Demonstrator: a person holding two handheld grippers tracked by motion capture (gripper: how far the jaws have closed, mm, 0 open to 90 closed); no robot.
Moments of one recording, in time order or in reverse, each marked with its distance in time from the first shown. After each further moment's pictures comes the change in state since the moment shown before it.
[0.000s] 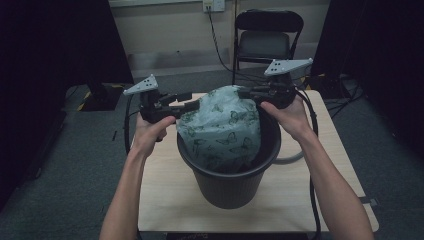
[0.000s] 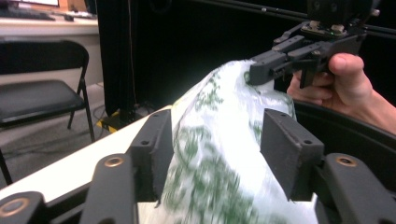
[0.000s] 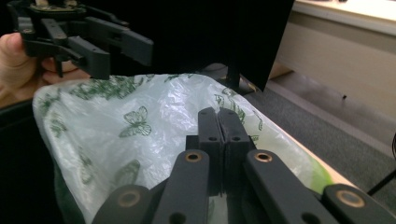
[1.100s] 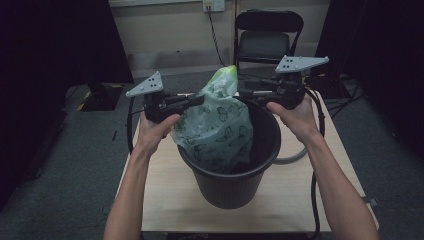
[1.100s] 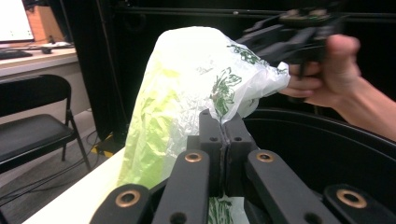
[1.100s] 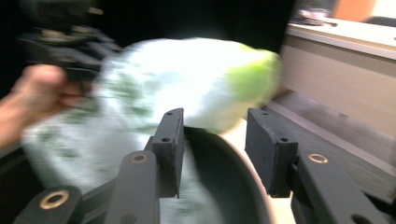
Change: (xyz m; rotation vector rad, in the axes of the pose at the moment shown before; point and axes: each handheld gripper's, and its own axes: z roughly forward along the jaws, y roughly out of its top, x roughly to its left) left arm -0.020 0.011 0.007 -0.015 -0.071 0.142; right arm 0.007 0.008 -0.023 -0.085 -0.017 0.008
